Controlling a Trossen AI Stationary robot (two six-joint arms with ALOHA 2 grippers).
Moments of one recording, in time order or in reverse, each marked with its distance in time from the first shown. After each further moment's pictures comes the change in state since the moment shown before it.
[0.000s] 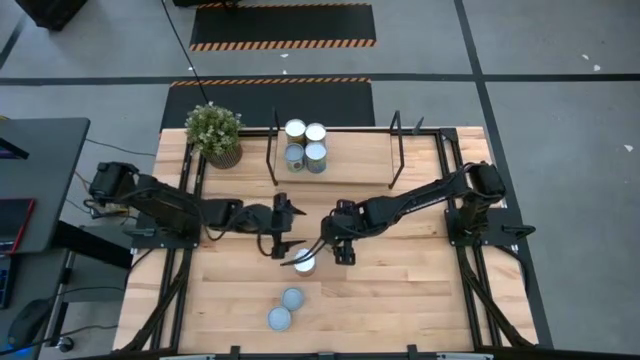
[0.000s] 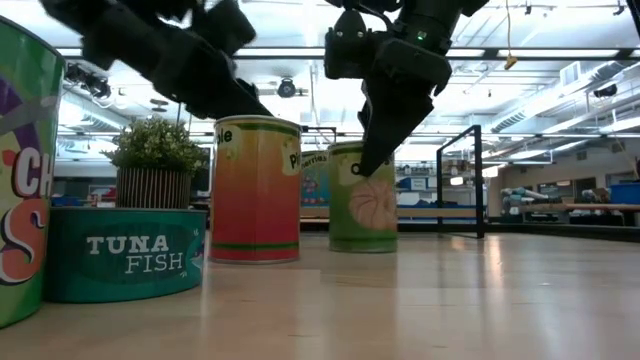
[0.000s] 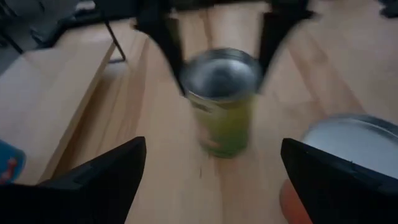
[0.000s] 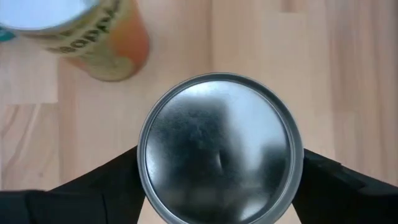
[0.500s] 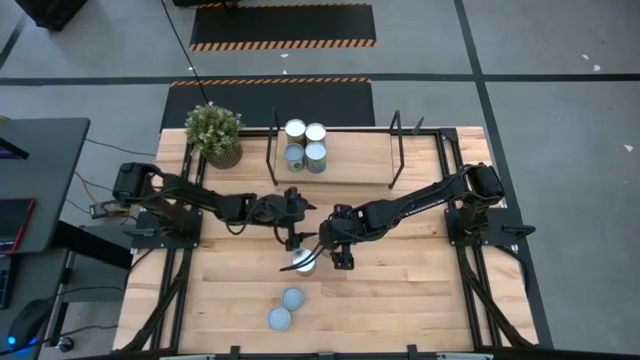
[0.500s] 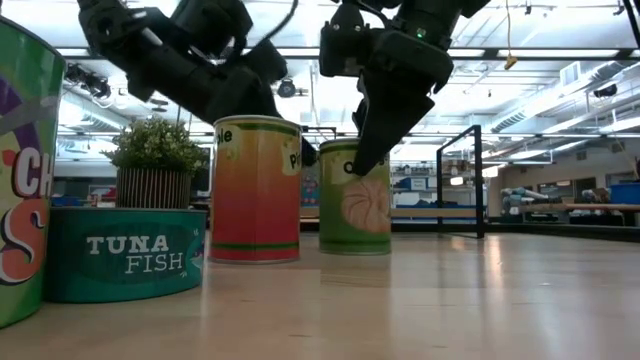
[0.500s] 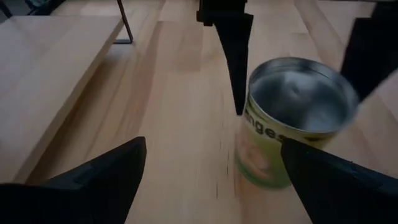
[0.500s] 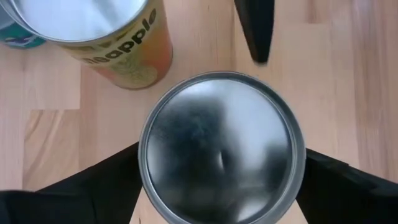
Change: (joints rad) left arm 0.118 0.190 0.069 0.106 0.110 -0.080; right arm 0.035 0.028 0.001 0.052 -0.025 0.000
